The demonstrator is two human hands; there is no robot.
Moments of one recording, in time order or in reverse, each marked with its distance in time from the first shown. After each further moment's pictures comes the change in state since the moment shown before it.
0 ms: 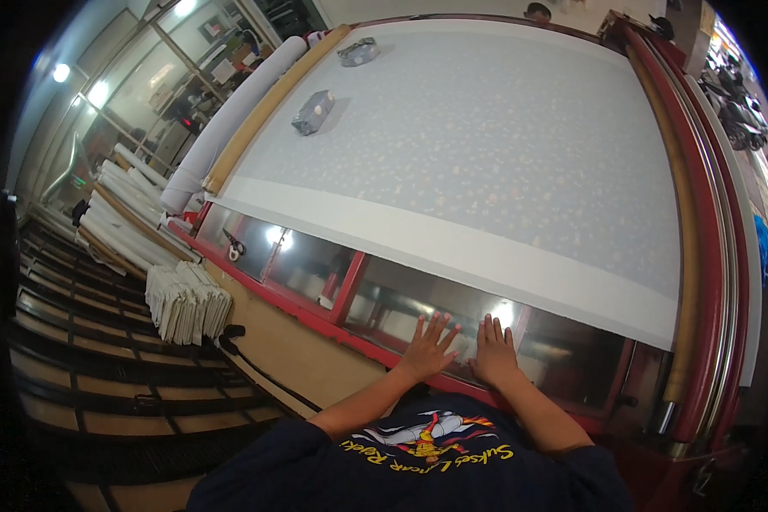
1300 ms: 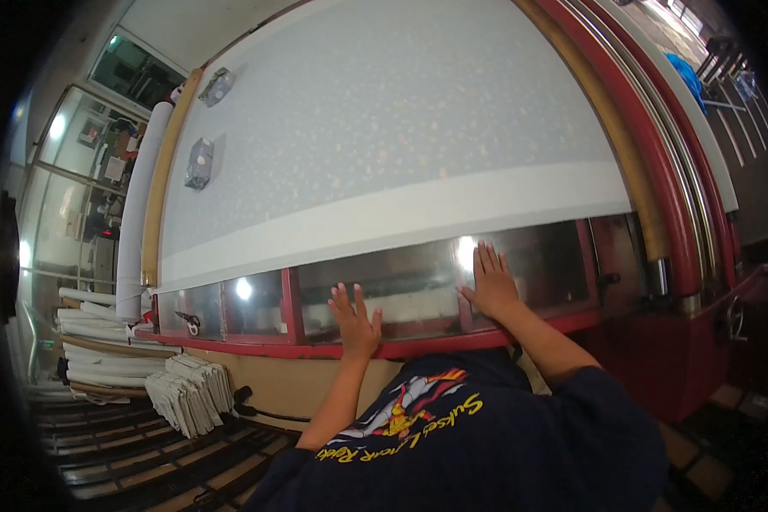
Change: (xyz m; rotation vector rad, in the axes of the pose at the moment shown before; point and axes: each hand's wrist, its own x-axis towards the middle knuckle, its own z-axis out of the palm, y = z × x) left_hand 0.013 -0.026 -0.017 0.019 0.117 -0.134; right_hand -0.049 0.088 0.022 0.141 0.248 0.364
